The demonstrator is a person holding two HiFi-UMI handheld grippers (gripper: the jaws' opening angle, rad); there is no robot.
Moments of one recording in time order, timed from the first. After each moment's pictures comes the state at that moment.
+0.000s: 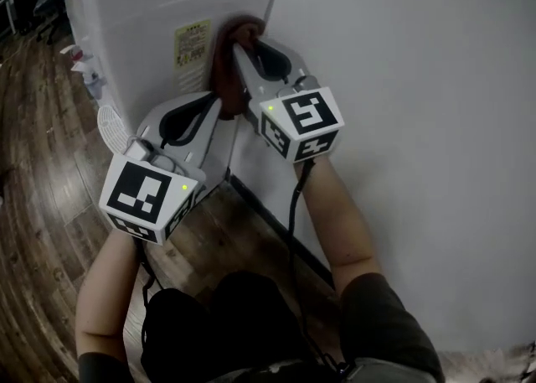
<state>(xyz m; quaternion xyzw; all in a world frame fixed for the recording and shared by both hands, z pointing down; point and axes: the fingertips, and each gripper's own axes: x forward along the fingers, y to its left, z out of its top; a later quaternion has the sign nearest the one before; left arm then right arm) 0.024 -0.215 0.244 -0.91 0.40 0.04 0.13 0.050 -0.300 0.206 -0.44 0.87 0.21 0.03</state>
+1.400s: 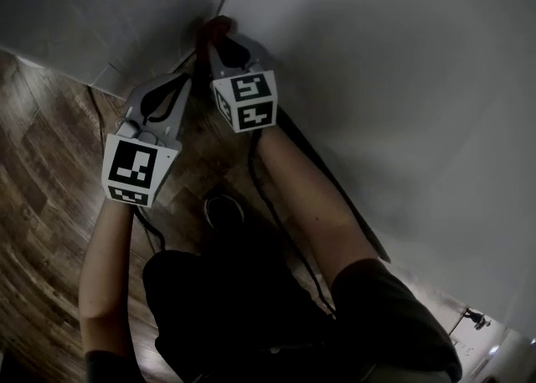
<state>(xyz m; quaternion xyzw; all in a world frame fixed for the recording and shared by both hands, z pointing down) 0.023 -0.219 0.582 -0.92 0.38 -0.11 -0.07 0.075 -0.307 0.649 -0.52 0.83 -0.10 -0.18</state>
